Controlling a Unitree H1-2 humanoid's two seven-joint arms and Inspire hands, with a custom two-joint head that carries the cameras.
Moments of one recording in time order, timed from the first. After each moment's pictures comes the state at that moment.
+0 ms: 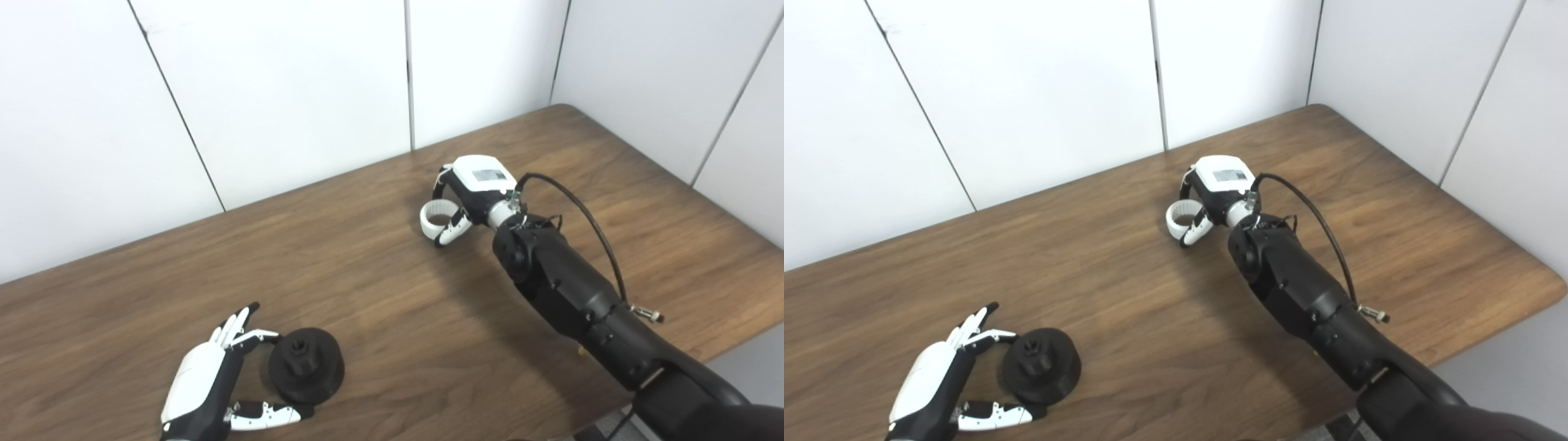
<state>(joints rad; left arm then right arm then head) -0.12 0.24 -0.33 -0.08 0.66 -0.01 -0.15 -0.44 -0.46 0.22 0.12 -0.92 0.40 0.14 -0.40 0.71</state>
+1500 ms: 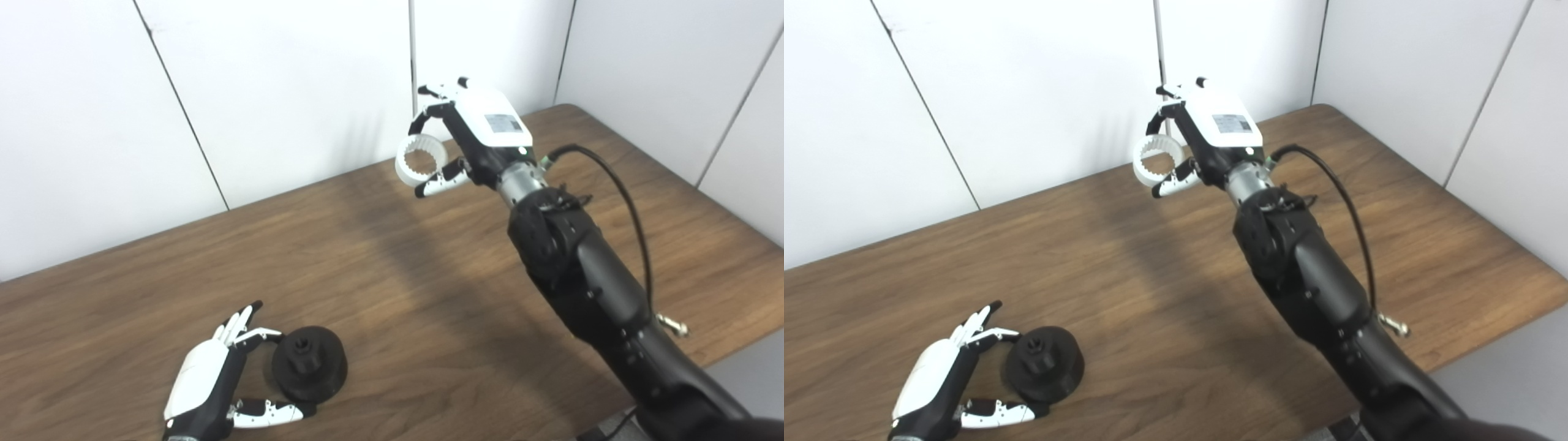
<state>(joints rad) -0.11 0.24 -0.32 -0.08 0.67 0.00 -0.16 -0.37 -0.42 0.11 -0.39 -0.89 0.40 0.16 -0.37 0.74</state>
